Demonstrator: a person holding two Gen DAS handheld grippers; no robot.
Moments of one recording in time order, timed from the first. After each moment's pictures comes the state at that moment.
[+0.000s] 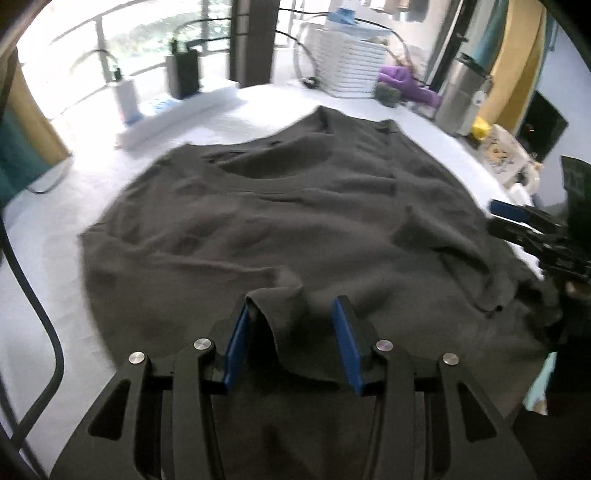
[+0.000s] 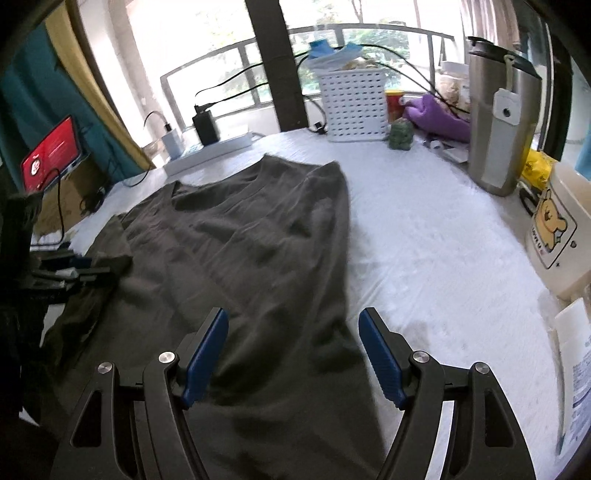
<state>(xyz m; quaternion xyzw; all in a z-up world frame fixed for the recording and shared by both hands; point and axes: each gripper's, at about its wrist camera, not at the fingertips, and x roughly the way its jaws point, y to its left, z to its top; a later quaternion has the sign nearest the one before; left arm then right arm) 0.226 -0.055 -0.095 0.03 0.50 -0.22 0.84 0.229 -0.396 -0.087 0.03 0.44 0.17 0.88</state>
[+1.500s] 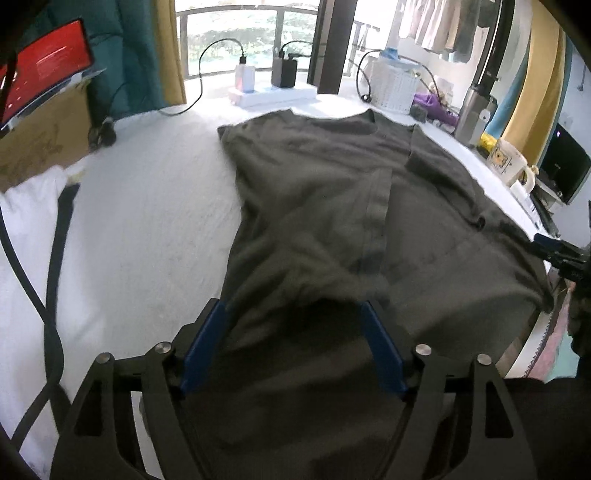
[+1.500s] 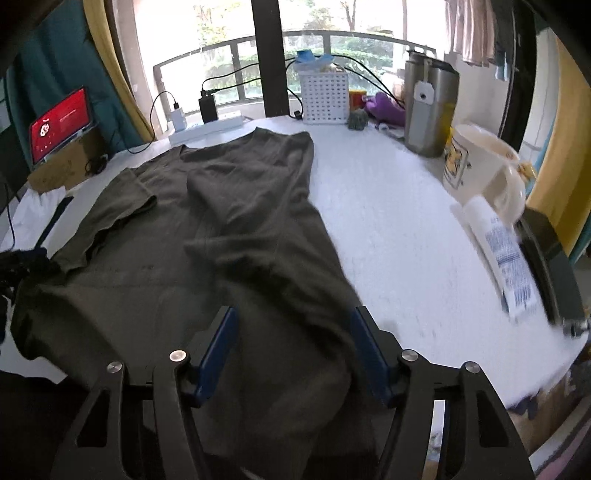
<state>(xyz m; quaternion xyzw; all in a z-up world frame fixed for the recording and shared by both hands) 0.063 0.029 -0.092 -0.01 0.46 -0.10 0.88 0.085 -0.430 -0.075 -0.01 0.44 0.13 0.89</state>
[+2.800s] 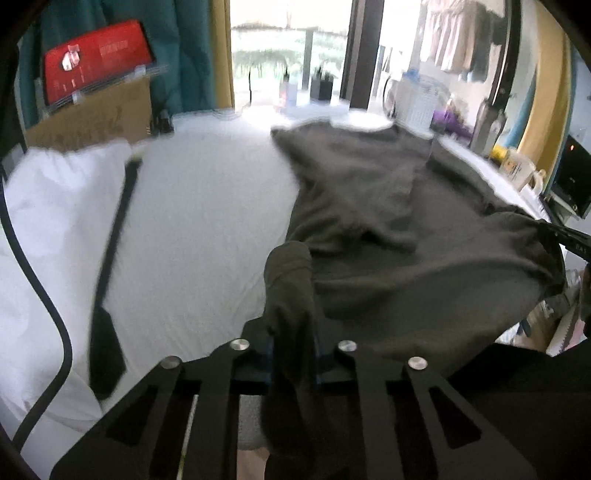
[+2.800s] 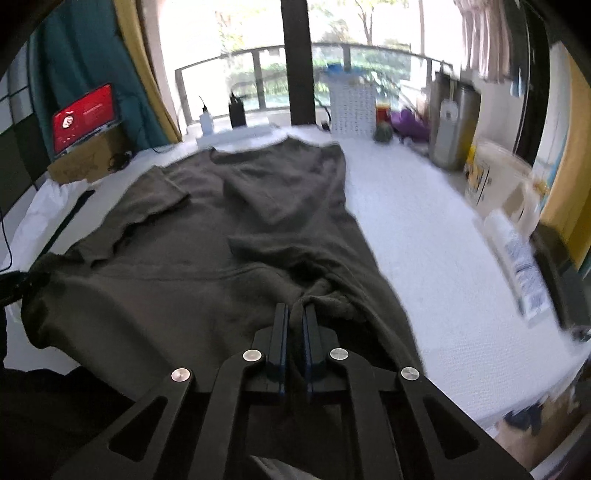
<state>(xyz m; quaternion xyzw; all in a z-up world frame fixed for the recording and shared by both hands) -0.008 0.062 -0.086 -0.02 0.40 -0.05 0.92 0.068 -0.405 -0.056 -0.03 0.40 0.17 0.90</state>
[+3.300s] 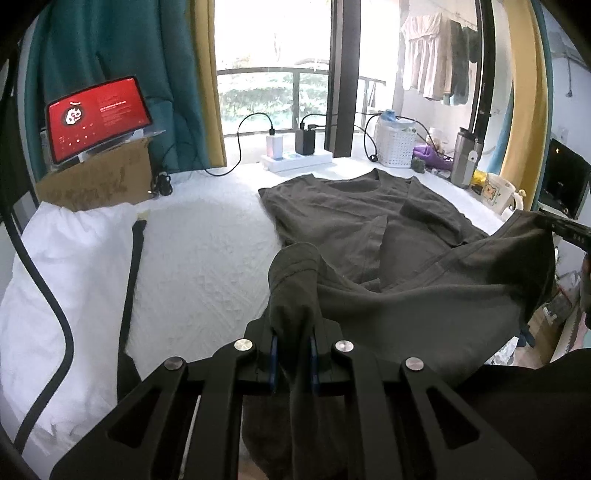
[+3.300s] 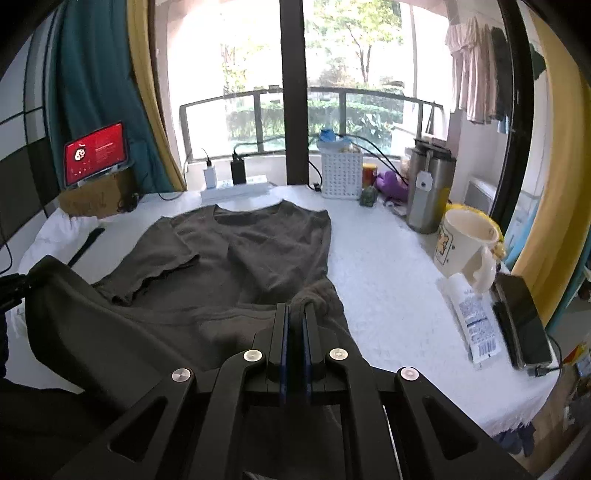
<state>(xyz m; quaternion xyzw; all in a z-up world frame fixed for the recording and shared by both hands) -0.017 0.052 -0.048 0.00 0.34 -0.05 0.94 0.056 -0.422 -0.012 -0.03 0.34 0.16 0.93</state>
